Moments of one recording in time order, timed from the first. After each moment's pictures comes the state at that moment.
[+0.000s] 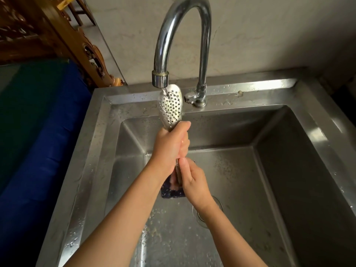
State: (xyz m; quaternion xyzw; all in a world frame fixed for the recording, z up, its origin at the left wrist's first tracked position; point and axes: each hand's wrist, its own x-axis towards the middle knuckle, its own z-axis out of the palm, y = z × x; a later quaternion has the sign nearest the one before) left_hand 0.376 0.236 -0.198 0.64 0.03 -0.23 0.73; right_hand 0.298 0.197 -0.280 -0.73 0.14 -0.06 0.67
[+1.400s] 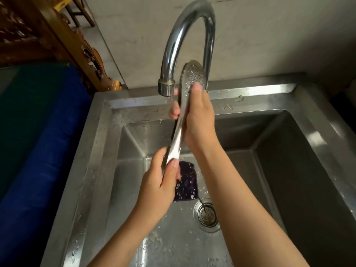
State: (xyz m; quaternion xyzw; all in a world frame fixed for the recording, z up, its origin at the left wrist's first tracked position) left_hand 0.325 0.297 -0.203 0.79 -0.15 -0.12 0.59; right_hand 0.391 0.169 -0.159 -0.45 0.10 -0.18 0.87
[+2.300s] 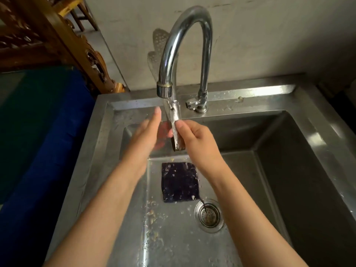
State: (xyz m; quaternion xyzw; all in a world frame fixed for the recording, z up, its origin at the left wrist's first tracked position) left_hand 0.397 0.280 -0.160 0.76 0.01 -0.20 0.62; right_hand 0.346 0.169 -0.181 -0.70 0.08 -0.11 0.70
